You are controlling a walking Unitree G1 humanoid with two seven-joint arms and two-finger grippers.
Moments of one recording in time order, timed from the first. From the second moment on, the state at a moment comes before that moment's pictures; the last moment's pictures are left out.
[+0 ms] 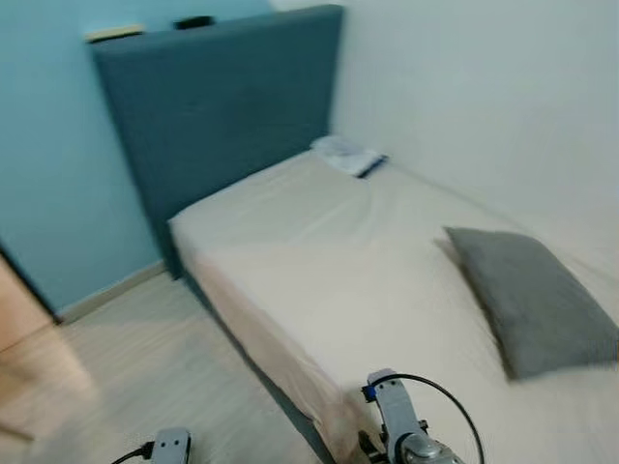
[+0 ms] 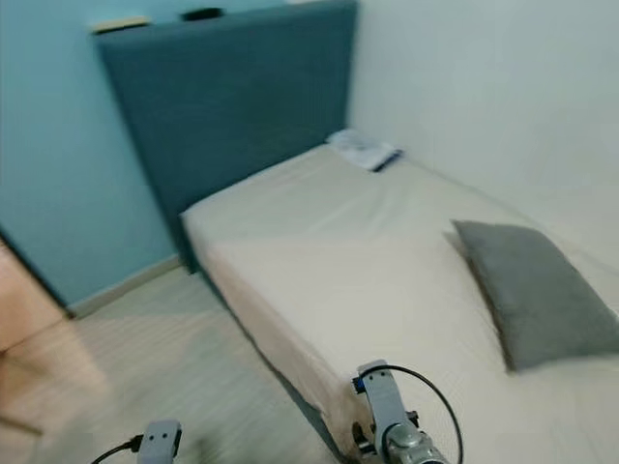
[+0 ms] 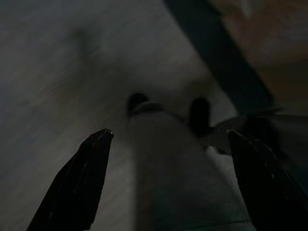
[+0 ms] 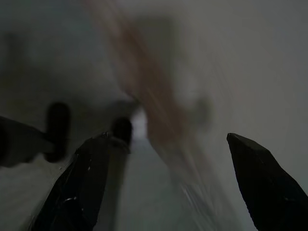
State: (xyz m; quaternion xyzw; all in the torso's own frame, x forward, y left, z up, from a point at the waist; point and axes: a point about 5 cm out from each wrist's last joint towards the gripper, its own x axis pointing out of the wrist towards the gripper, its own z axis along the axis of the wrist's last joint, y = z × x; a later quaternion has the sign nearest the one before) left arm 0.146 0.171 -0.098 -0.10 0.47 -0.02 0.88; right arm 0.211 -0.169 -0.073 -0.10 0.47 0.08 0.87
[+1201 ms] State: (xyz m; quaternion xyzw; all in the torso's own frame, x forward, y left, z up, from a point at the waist) left arm 0.195 0.200 -0.068 -0.11 0.34 0.02 0.93; right arm 0.280 -0.164 -0.024 -0.05 0.36 0.04 0.93
